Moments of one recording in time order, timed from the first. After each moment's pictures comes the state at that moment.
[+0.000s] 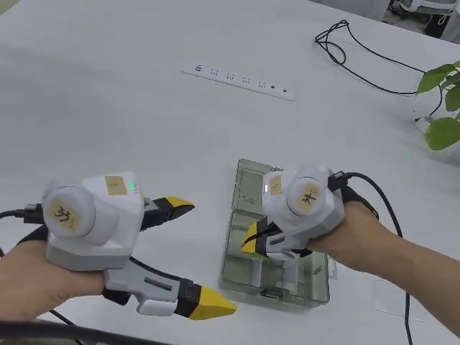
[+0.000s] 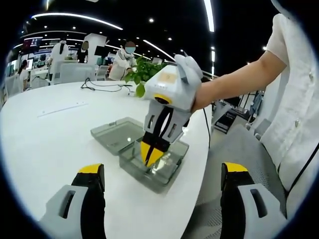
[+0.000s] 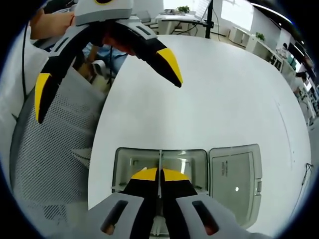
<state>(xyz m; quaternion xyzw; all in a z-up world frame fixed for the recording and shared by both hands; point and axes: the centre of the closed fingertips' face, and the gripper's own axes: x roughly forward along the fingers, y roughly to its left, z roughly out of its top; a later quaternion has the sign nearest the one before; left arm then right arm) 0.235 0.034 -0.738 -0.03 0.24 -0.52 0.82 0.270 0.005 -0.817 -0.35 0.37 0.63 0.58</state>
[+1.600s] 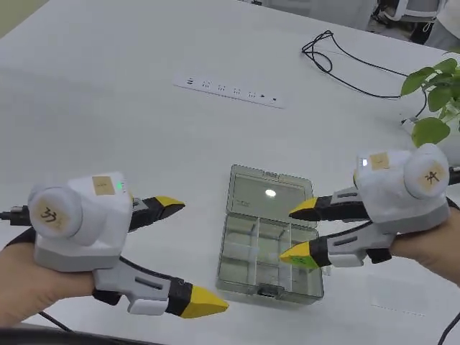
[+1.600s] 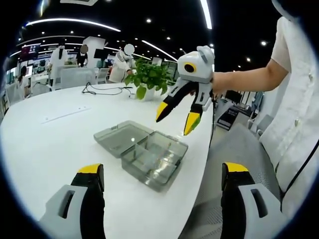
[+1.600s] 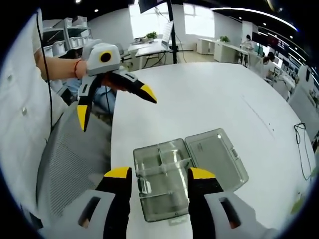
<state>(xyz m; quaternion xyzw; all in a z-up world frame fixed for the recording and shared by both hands) 0.226 0.039 -0.723 0.00 0.23 -0.51 0.83 0.263 -0.056 -0.731 -0.22 0.34 0.59 0.70</state>
